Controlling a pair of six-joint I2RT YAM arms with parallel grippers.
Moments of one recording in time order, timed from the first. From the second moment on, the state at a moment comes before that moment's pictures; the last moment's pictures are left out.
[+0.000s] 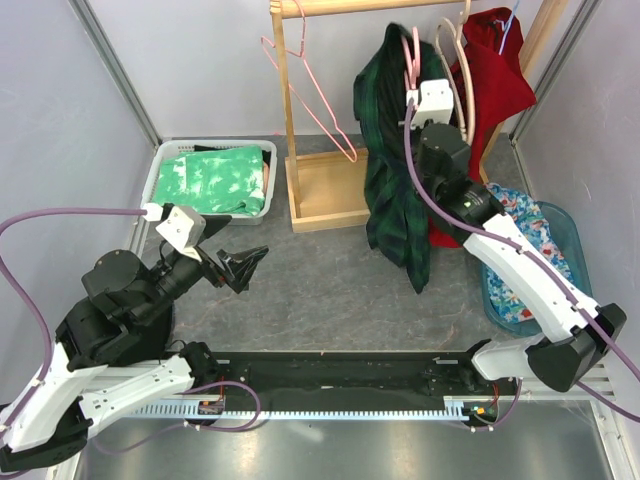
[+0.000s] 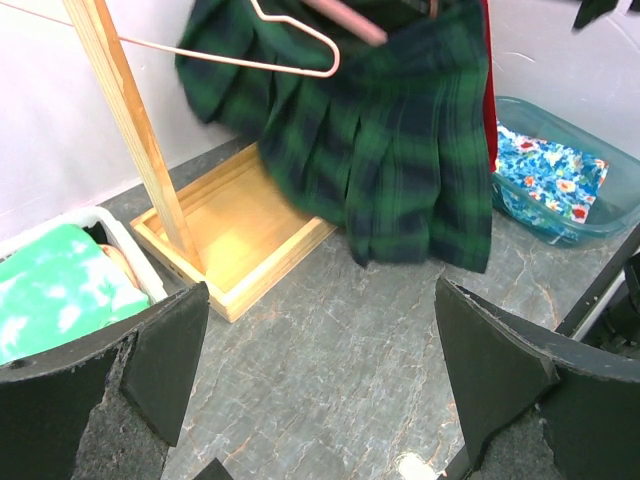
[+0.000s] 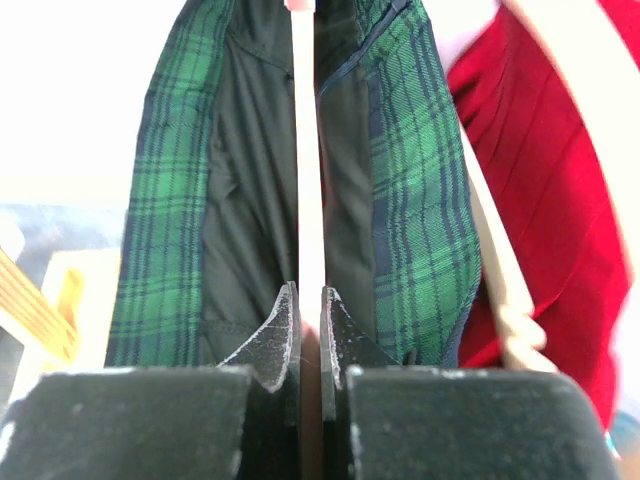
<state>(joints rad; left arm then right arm) -0.91 0.59 1.16 -0.57 -0.18 0.00 0.61 1.34 1.45 -0.16 0.65 -0.09</state>
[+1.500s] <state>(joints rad) -0.91 0.64 1.13 -0.57 -0.23 -0.04 0.50 1.58 1.93 -0.20 0.36 0.04</state>
